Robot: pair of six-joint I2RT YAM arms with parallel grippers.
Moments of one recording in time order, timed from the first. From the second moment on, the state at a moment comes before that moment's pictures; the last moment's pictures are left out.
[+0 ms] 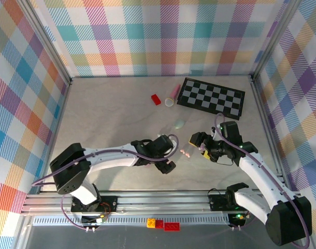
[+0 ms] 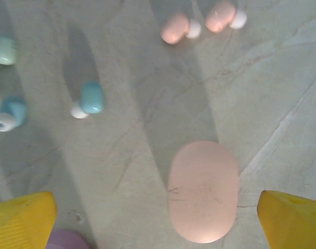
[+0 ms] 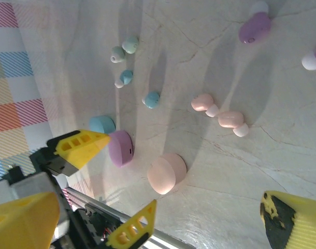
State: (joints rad) left arm -1.06 1.60 0.96 -0.43 -0.12 -0.11; right arm 0.28 0.94 0.60 -0.58 -0.57 0.86
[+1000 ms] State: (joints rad) left arm -1.09 1.75 0.98 -0.40 -0.08 -0.15; right arm 0.28 0.91 0.56 -0.64 -0.55 0.87
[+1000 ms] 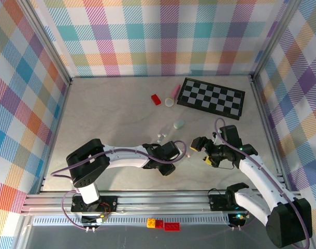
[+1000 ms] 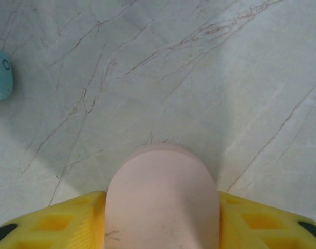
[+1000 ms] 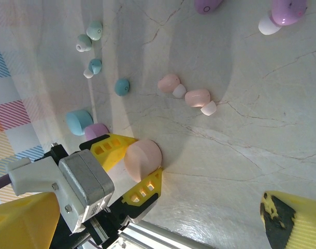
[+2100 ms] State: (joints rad) left arm -1.07 1.39 0.79 -0.02 0.11 0.08; right arm 0.25 0.91 0.63 -0.60 -0.92 0.81
